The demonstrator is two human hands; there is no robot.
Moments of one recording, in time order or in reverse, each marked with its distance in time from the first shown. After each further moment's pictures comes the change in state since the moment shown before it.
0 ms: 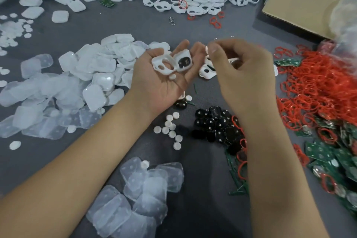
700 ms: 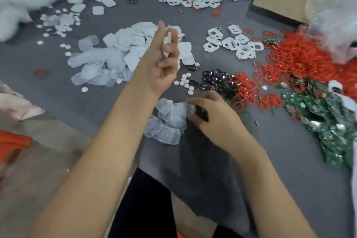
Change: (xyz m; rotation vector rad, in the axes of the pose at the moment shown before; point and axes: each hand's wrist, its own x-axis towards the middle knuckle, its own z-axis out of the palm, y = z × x) left_hand -0.116 -0.004 0.009 0.188 0.046 0.089; right_hand -0.168 0.004 -0.014 -0.442 -0.540 -0.029
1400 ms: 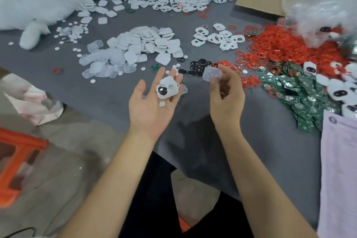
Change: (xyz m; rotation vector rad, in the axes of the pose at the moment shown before) left_hand -0.109 -0.086 -0.058 -0.081 0.024 0.109; right_hand -0.045 0.017 0.004 0.646 0.810 0.025
